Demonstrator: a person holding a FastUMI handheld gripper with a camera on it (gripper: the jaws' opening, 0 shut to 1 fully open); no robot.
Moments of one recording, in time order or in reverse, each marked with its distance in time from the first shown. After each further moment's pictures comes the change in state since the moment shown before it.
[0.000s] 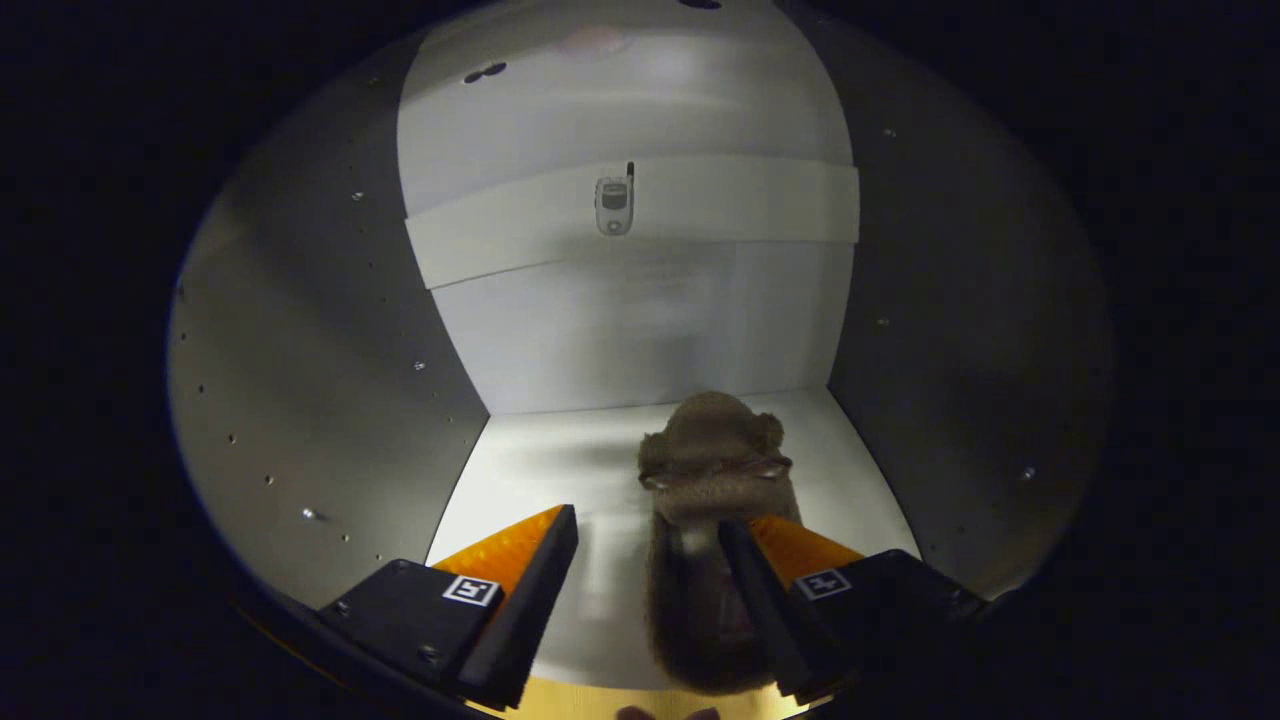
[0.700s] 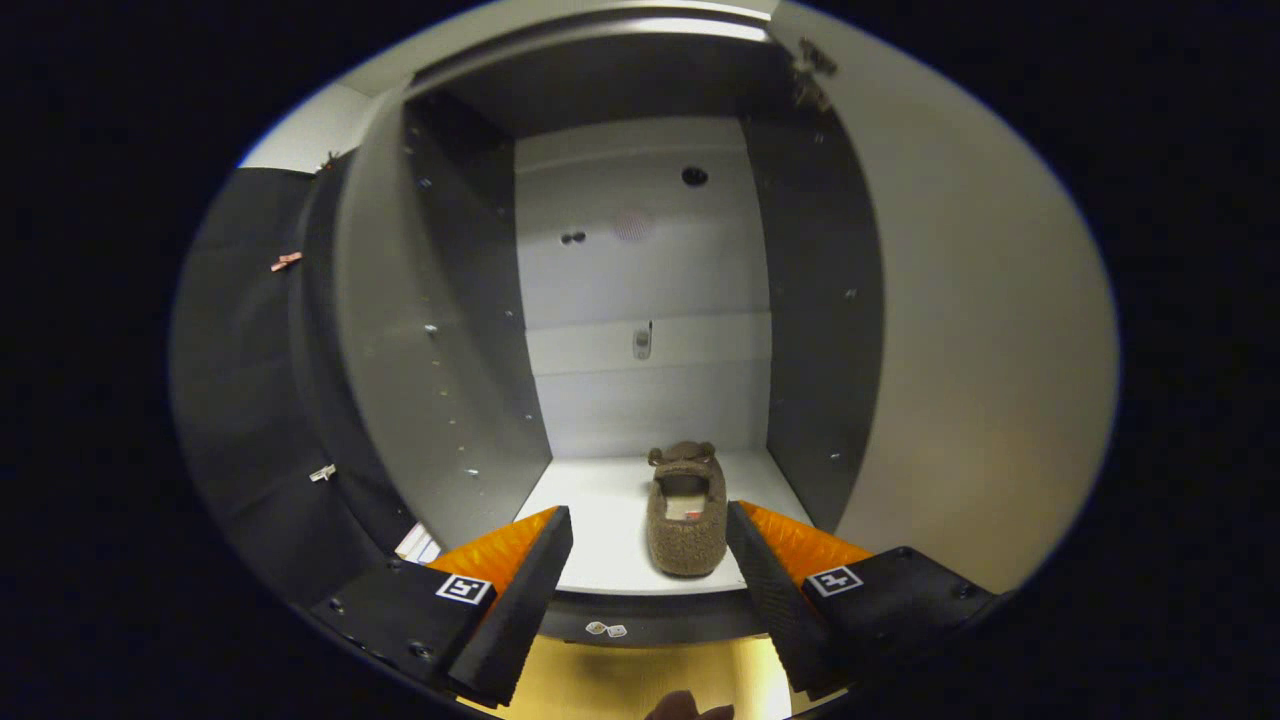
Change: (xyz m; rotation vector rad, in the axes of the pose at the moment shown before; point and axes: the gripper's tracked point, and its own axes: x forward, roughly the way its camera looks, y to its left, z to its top) arm -0.227 0.005 -0.002 -0.064 -0.384 0.038
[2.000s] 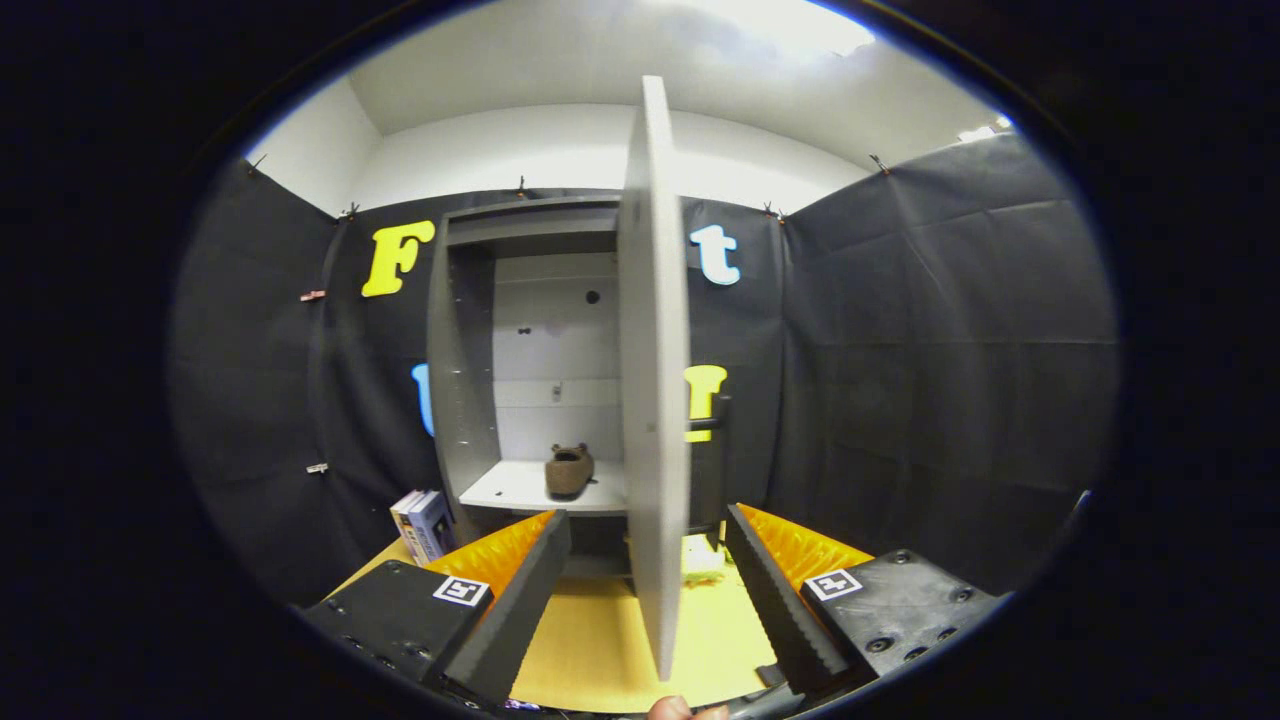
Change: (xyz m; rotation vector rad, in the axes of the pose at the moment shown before) arm -0.321 -0.159 -0.007 -0.053 -0.184 -0.203
